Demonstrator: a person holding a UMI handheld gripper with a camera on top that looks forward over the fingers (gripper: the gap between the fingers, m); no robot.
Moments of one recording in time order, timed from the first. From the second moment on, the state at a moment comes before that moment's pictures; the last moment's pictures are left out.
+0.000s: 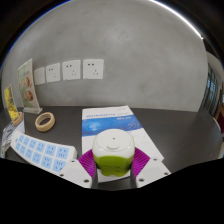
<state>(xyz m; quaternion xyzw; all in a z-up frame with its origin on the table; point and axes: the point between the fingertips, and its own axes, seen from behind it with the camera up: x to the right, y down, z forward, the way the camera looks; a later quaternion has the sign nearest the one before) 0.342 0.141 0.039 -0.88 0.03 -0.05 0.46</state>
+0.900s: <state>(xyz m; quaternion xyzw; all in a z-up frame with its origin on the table) 0.313 0.082 0.071 -0.87 0.05 -0.01 0.49</state>
